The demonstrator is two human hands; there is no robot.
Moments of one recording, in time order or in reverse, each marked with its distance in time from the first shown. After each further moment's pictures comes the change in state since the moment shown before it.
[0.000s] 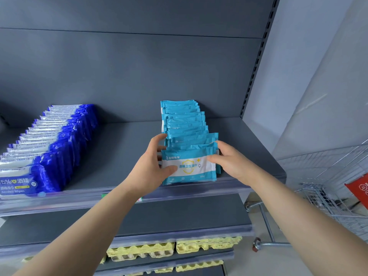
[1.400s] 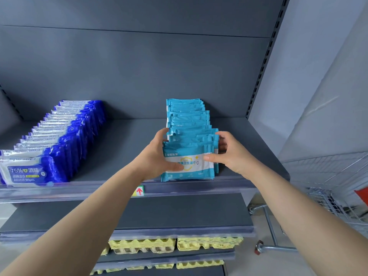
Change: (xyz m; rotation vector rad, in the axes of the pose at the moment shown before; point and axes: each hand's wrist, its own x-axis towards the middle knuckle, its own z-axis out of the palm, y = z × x) left_hand 0.014 0.017 -0.005 0.040 -0.086 -0.144; right_hand 0.014 0.007 -0.009 -0.069 0.080 -0.015
